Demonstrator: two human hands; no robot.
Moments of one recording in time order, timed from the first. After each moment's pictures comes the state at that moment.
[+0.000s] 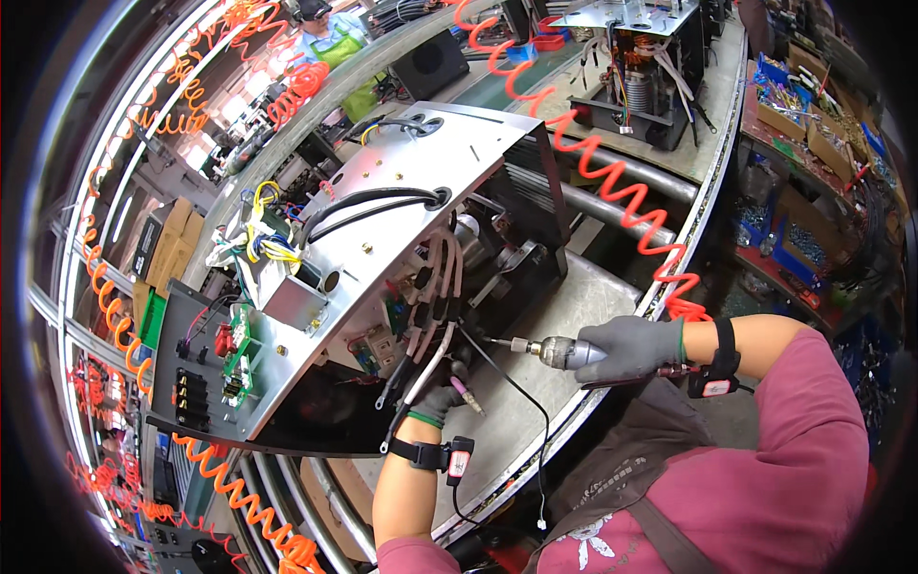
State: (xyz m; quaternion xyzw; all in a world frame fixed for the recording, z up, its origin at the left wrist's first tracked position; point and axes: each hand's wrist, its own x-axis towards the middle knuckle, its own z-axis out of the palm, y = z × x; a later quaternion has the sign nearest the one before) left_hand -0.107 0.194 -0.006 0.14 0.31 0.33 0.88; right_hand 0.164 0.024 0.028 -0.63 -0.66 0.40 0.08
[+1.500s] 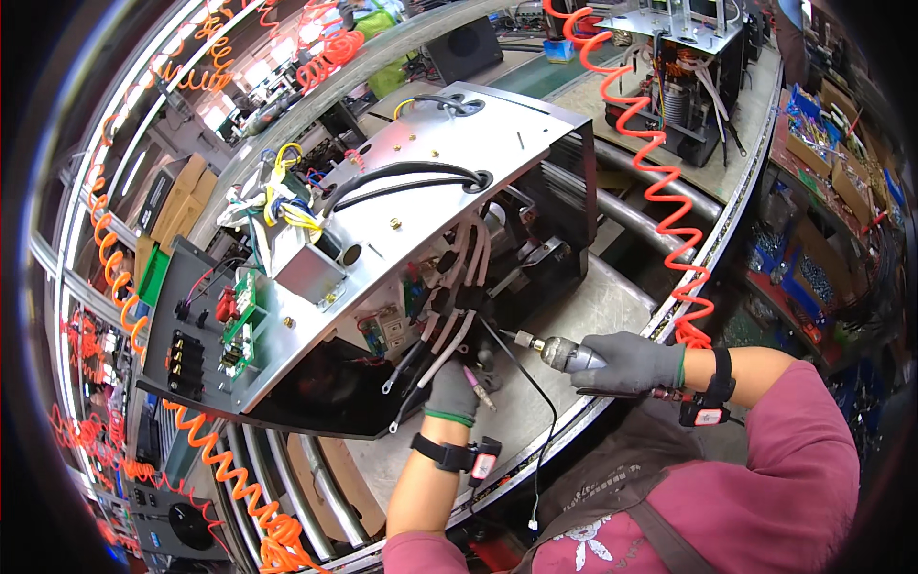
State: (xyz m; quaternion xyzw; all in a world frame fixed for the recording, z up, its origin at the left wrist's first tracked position) left_hand -0.088 0.173 -0.021 0.20 0.36 0.39 0.82; right_hand 0.149 0.034 0.015 -0.61 -0.65 0.44 0.14
